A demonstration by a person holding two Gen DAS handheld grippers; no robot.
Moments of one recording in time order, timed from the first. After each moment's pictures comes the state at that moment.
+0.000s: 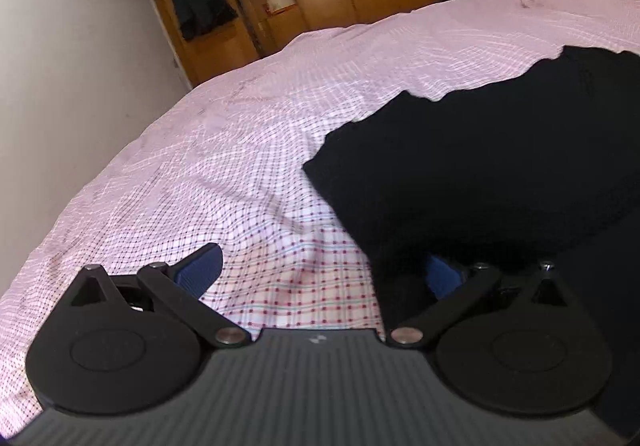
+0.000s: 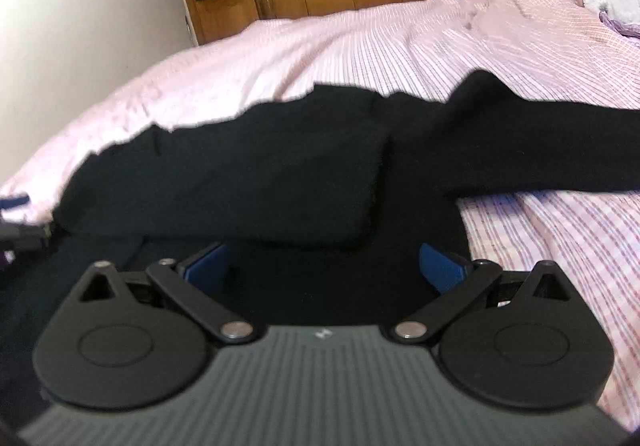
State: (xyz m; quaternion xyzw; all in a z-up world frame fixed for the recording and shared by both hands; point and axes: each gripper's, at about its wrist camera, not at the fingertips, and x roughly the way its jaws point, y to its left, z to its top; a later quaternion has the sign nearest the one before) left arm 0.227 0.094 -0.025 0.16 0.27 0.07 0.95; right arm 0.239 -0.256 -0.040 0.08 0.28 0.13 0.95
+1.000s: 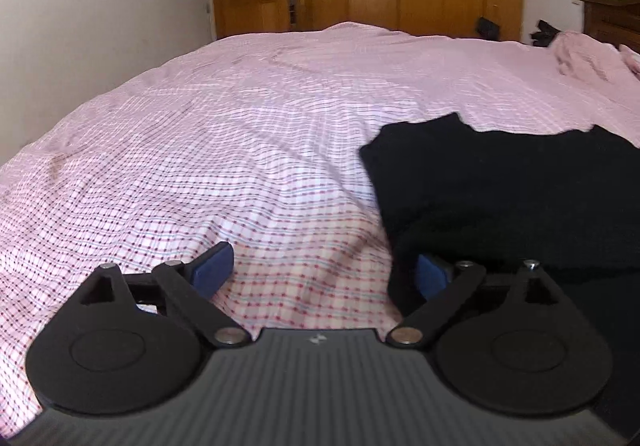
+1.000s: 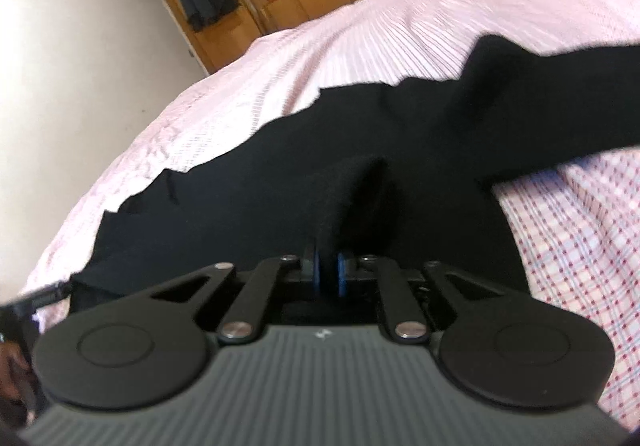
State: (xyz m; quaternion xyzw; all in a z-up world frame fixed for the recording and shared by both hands) left arm 0.205 0.146 -0.018 0.00 0.28 0.09 0.96; right arm 0.260 -0.273 -0.054 0.21 0.30 0.14 0.92
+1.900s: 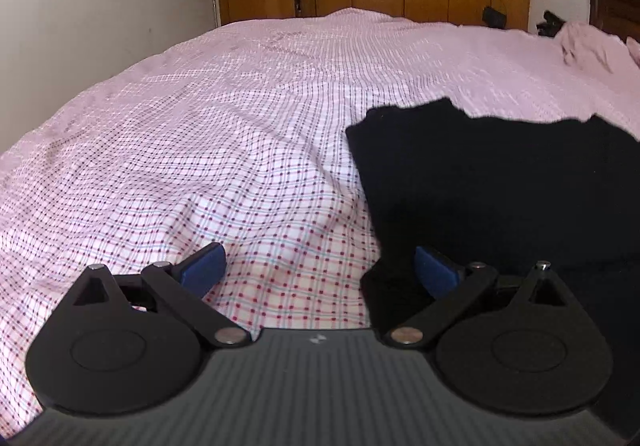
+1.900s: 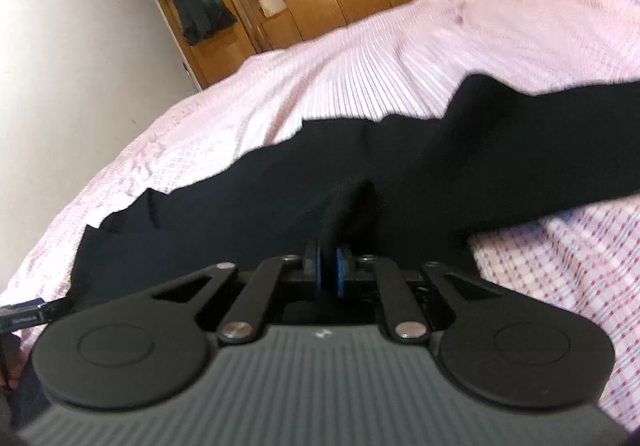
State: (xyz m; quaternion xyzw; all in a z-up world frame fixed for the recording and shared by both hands) left arm 0.204 0.131 -0.023 -0.02 0.29 0.11 0.95; right arm 0.271 -0.282 -0.050 0.18 0.28 0.13 0.93
